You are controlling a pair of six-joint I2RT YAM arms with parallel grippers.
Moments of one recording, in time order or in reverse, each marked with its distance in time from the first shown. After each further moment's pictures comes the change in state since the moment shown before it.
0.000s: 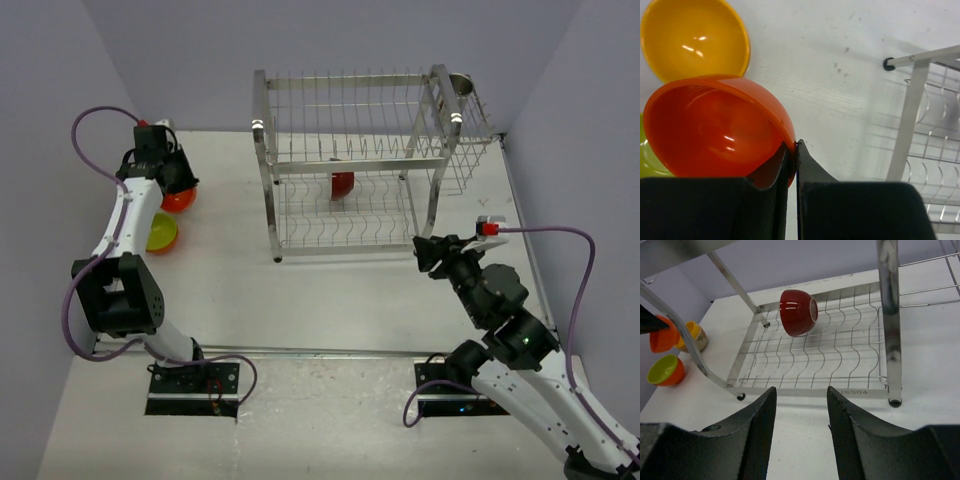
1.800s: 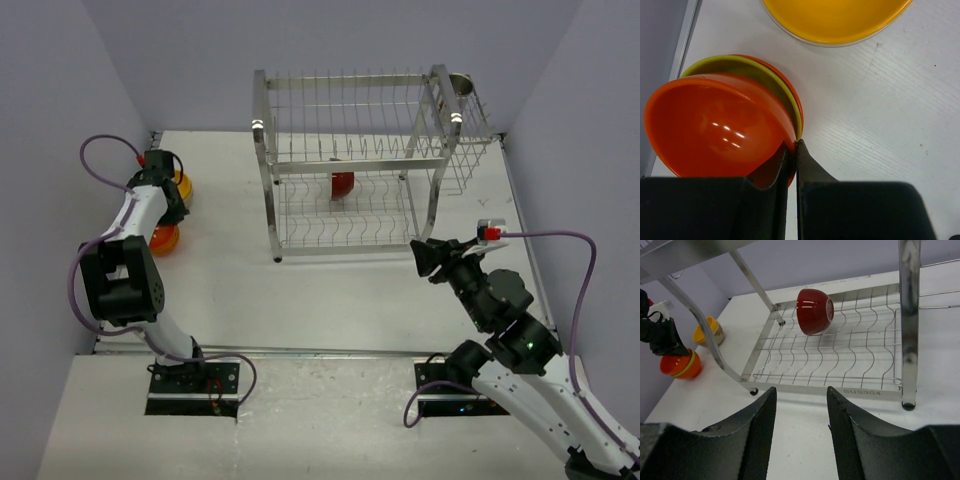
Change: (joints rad) left arm 0.039 0.074 -0.152 -0.057 -0.362 0.044; right arm 0.029 -0.038 -0.008 0.002 -0.043 0.000
